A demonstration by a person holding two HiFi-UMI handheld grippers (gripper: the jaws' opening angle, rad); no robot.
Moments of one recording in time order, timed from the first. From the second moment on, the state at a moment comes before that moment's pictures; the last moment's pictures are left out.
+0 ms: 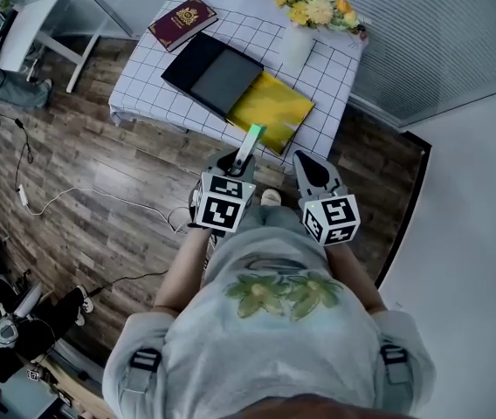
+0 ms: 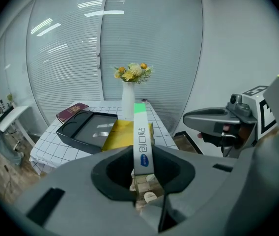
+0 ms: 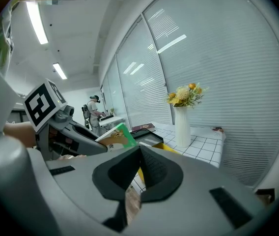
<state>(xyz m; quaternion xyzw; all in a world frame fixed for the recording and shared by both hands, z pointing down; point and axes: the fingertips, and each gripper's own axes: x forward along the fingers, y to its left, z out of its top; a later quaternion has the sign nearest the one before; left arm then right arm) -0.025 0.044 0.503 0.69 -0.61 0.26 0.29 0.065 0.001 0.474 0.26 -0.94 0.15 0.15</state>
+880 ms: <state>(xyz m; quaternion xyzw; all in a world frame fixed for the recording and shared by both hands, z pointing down) -0.020 0.011 0.527 0.71 -0.56 0.29 0.30 0.061 -0.022 0.477 0.28 -0.93 0.16 0.16</state>
